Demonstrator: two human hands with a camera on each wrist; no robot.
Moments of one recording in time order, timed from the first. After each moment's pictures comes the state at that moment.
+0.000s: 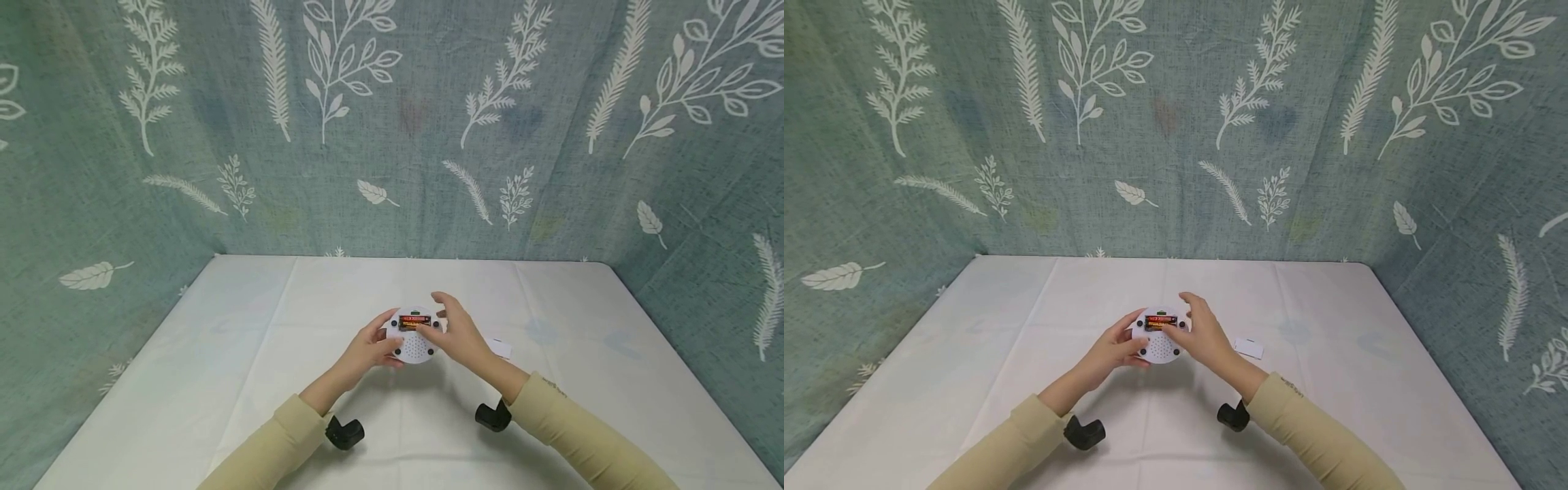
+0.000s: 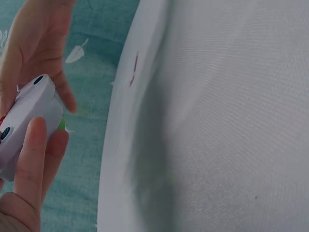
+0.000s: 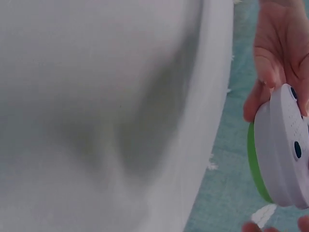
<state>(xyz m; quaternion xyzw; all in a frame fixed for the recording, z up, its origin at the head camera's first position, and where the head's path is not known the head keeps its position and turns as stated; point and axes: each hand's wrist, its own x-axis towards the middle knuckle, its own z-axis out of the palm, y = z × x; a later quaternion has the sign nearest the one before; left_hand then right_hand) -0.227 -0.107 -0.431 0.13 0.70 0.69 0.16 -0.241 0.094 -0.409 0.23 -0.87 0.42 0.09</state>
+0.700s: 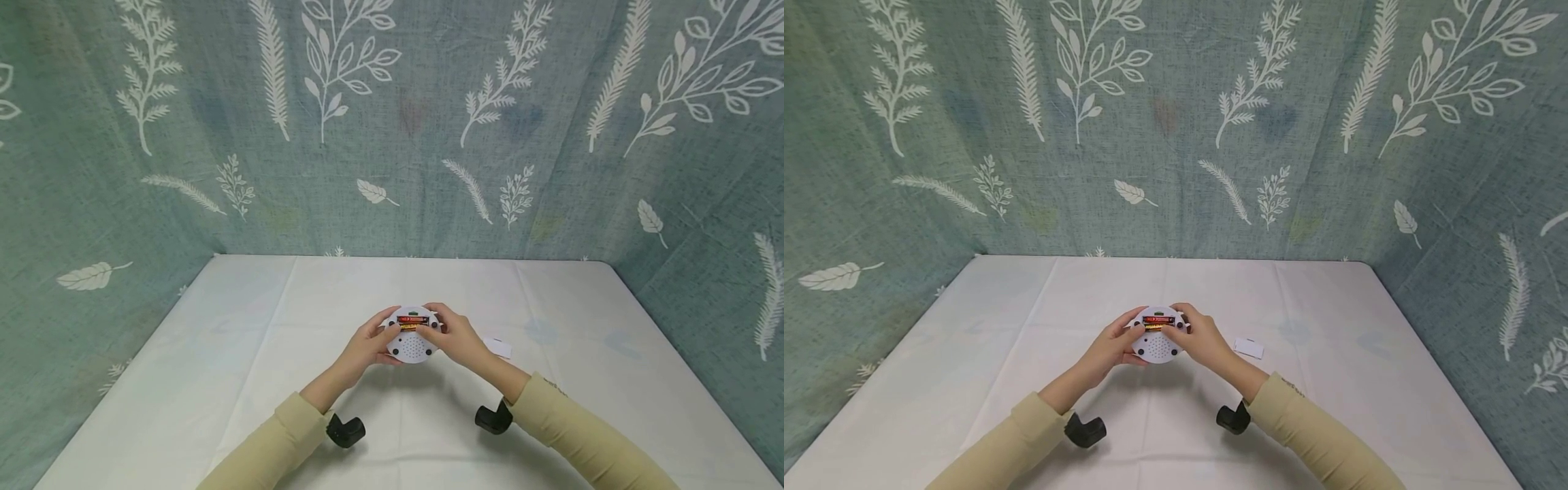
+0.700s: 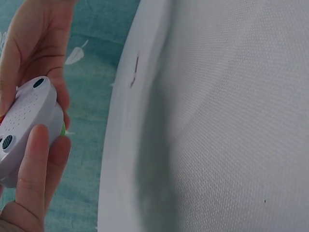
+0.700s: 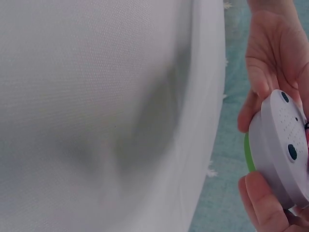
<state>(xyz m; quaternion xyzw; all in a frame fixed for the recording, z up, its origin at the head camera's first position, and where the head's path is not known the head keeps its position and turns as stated) -0.231 -0.106 -0.431 0.12 0.71 0.68 0.14 -0.240 0.095 -0.406 0.21 -0.85 0.49 -0.04</state>
